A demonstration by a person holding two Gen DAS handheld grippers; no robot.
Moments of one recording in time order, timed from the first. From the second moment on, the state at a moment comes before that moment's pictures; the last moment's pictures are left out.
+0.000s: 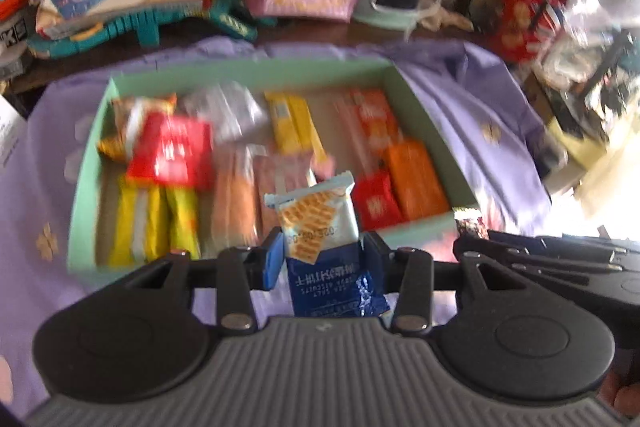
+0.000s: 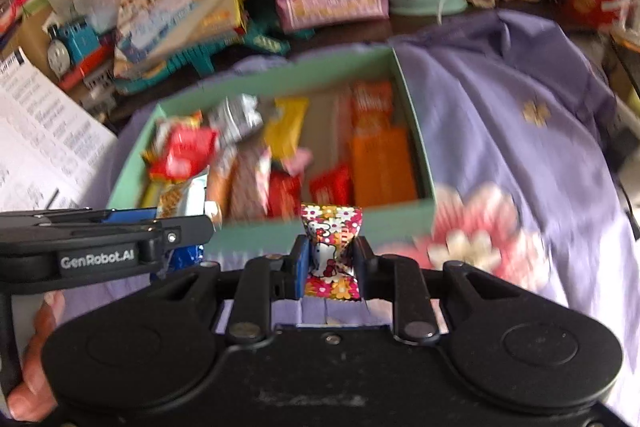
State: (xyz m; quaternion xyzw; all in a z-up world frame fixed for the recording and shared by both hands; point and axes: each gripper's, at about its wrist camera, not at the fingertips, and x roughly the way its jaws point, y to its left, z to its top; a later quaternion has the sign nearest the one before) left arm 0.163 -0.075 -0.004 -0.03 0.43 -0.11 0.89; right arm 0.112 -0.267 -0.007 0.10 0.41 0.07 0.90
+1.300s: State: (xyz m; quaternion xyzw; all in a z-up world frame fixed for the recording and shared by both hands) left arm 0.321 -0.118 -0.029 -0.01 0.45 -0.05 0.89; right arm 0.239 -0.321 -0.006 0.19 0.38 0.00 0.91
